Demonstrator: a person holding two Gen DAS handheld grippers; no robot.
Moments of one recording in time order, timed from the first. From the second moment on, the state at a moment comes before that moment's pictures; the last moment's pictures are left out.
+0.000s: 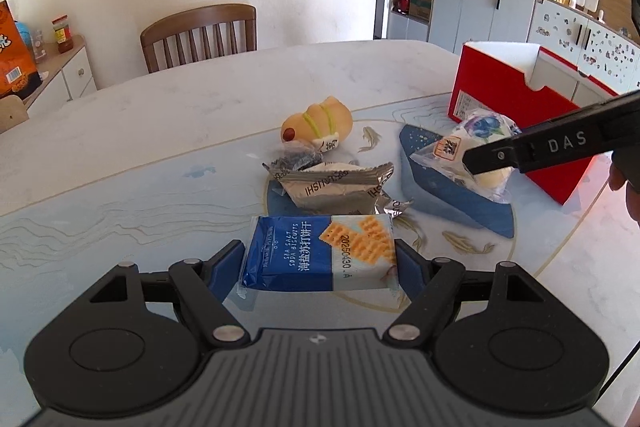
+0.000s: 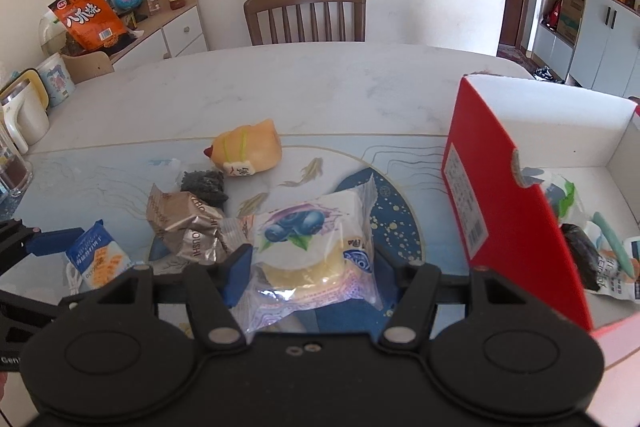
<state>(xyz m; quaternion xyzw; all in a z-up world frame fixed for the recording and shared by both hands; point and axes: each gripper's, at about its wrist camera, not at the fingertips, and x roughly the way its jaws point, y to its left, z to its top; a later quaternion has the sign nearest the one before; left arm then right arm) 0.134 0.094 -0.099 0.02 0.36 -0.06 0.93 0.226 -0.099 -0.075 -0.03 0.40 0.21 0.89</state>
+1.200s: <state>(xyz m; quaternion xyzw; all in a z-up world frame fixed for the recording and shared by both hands) 0.148 0.000 -0.021 0.03 0.30 -0.11 0.95 0.202 -0.203 -0.014 0.01 0.37 0.16 0.92</state>
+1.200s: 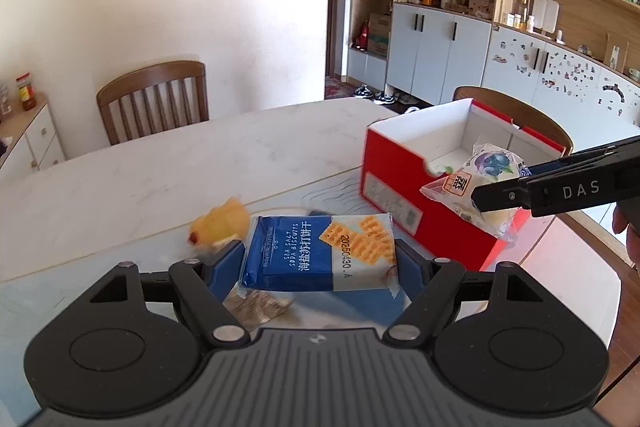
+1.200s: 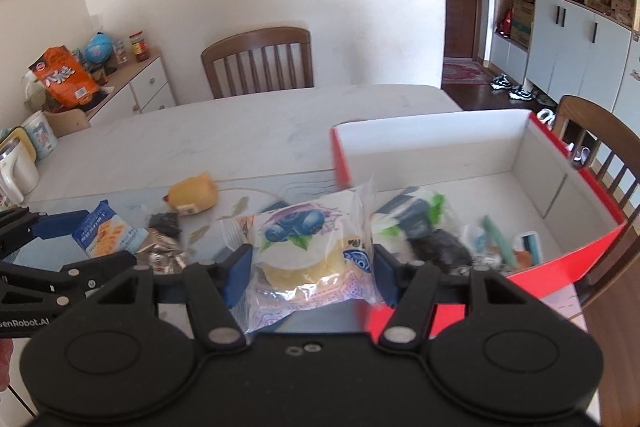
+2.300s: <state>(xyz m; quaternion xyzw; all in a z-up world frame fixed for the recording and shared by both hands) 0.267 -0.192 -0.028 0.08 0.28 -0.18 0.94 0.281 -0.356 -0.037 -0.02 0.37 0.12 0.92</state>
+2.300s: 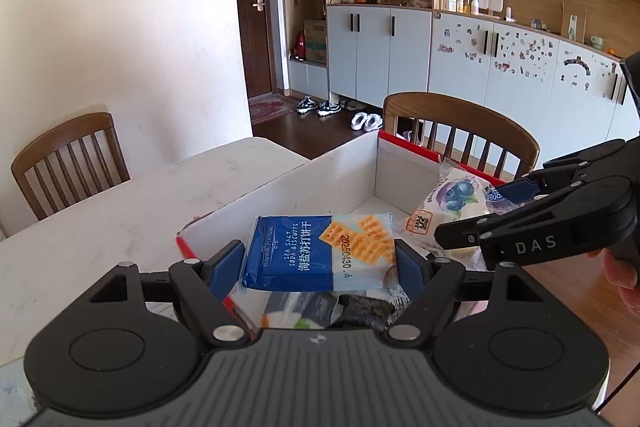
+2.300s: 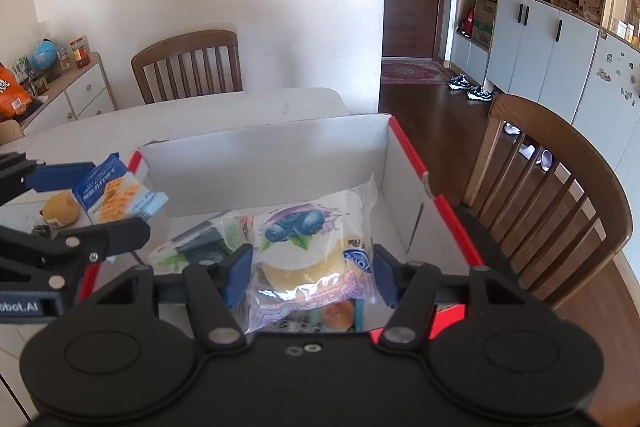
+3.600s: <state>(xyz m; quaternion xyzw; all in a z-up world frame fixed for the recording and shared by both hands) 0.385 -0.253 -0.087 0.16 0.45 -0.19 0.86 0.338 -0.337 -0.089 -0.12 0.44 0.18 0.87</state>
